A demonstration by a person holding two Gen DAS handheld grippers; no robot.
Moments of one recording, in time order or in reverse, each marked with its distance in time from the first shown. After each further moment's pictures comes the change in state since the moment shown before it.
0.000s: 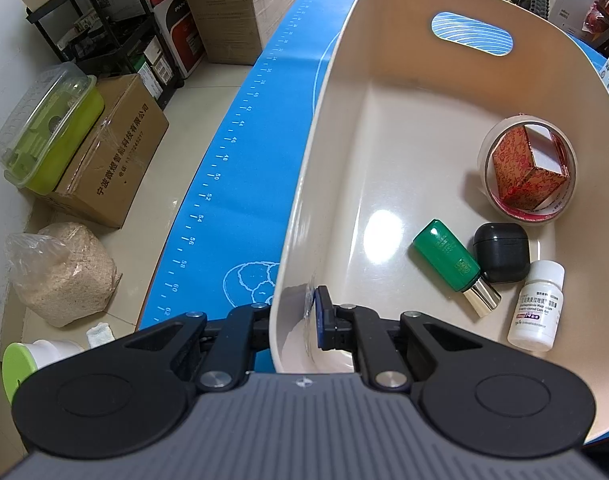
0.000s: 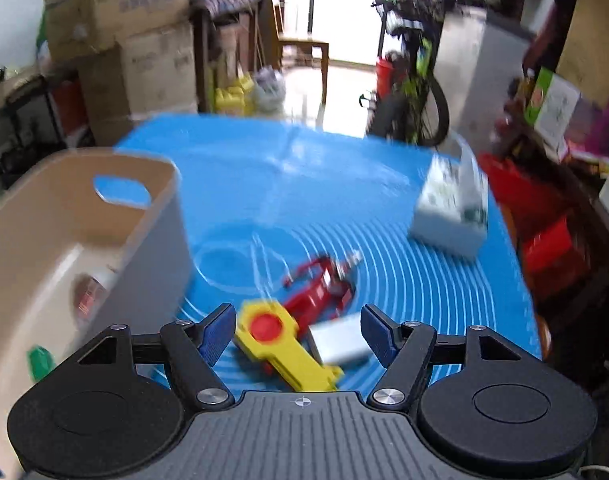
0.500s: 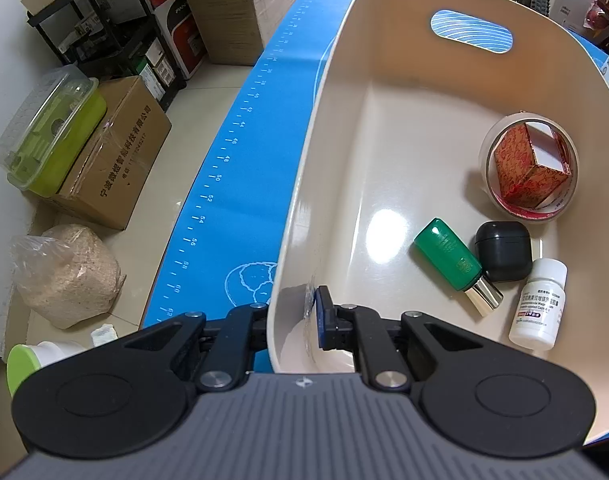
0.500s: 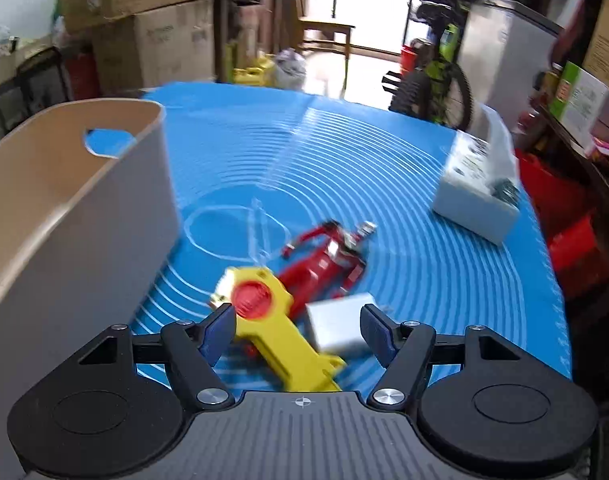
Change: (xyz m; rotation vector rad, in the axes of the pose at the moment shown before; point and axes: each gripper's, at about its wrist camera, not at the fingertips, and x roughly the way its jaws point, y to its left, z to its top) left arm -0.001 -0.002 0.000 0.010 0.001 0.015; right arm 0.031 0.002 -0.011 -0.070 -0.001 0.078
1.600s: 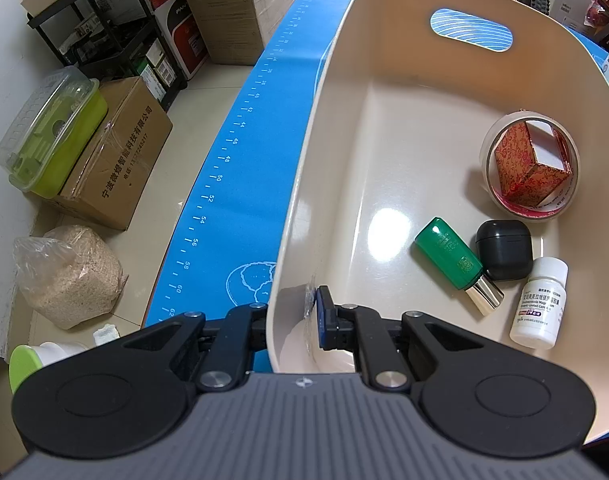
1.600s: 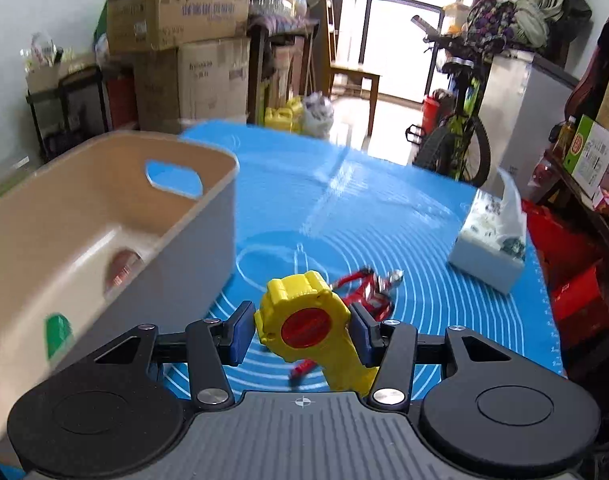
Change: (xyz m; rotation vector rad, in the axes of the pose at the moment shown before) left arm -0.001 -0.001 0.000 0.005 0.003 0.008; right arm -0.057 0.025 -0.003 -0.051 -0.155 0.023
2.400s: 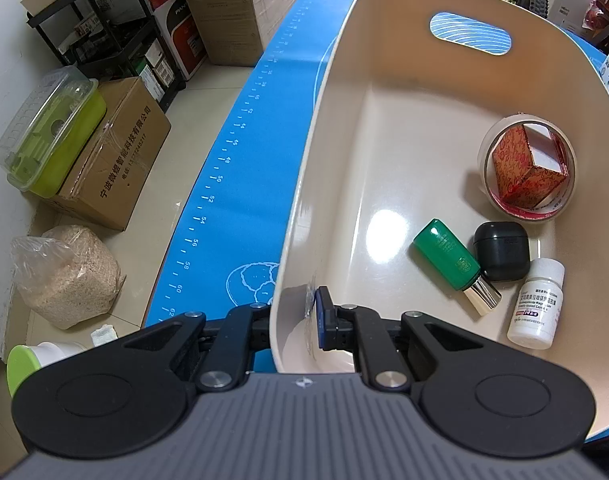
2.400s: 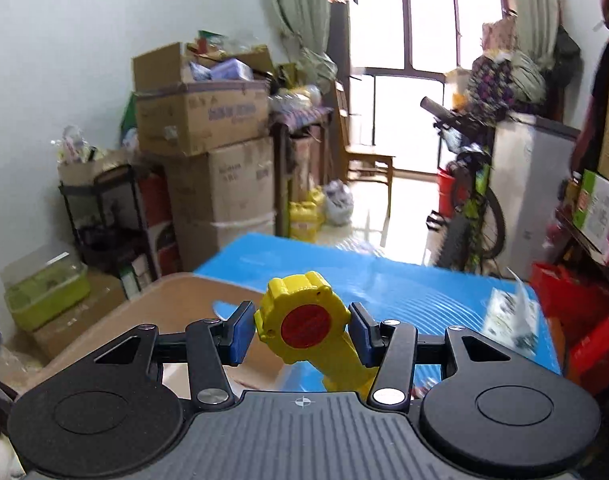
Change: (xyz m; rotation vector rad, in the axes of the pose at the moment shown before) left arm 0.001 -0.001 0.001 -0.003 -0.002 -0.006; right arm -0.060 0.039 0.067 0.034 -0.235 0.103
